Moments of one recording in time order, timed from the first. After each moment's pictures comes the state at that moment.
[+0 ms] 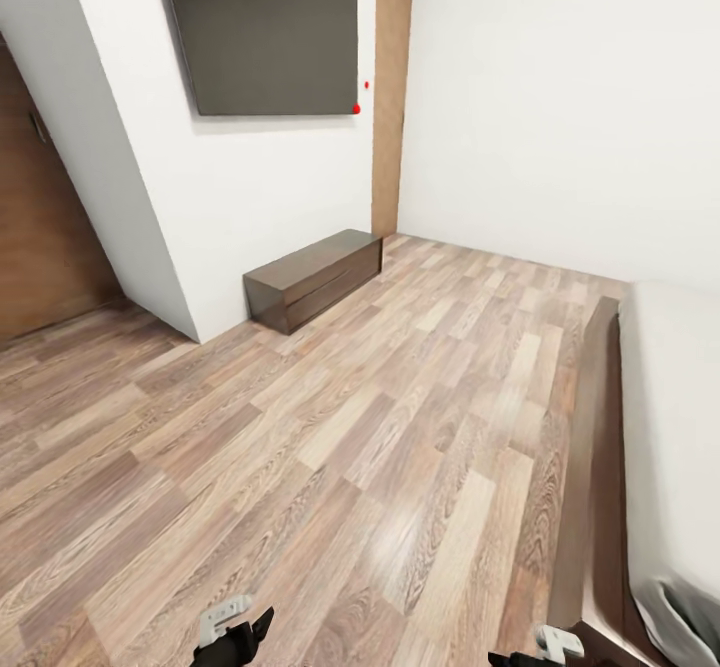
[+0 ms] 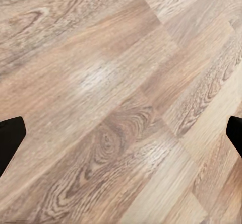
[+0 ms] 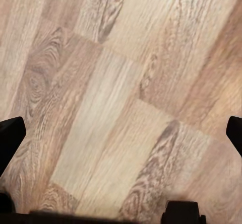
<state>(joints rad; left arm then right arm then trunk) -0.37 0.04 -0.02 -0.22 0.49 -0.22 -0.37 -0.46 -0.18 -0.25 -0.07 -0.02 0.04 0.47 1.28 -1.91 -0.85</state>
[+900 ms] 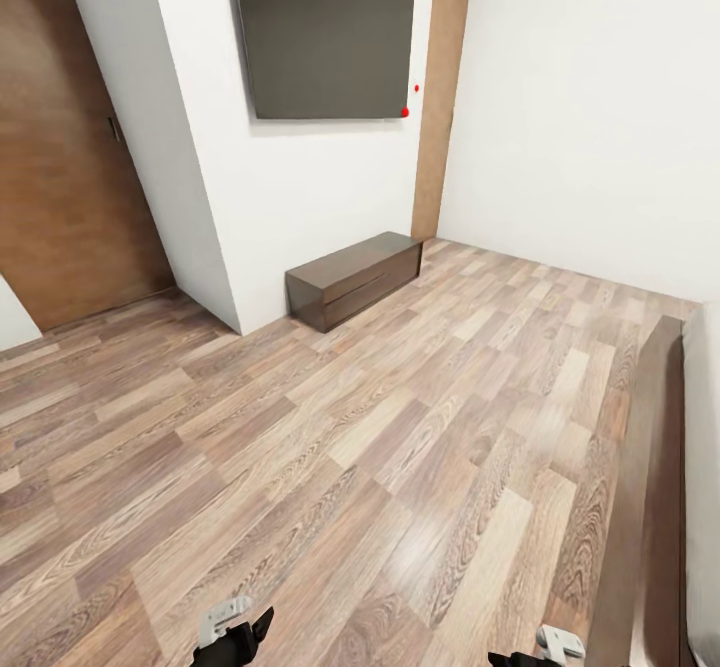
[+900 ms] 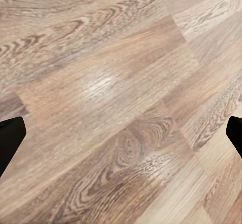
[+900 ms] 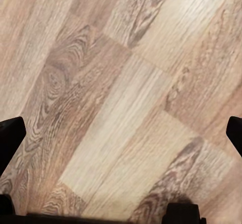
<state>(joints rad) -0.37 0.04 -0.02 -0.22 0.49 -0.22 -0.37 -0.46 -0.18 -0.25 -0.07 -0.02 0.04 0.47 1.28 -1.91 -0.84</state>
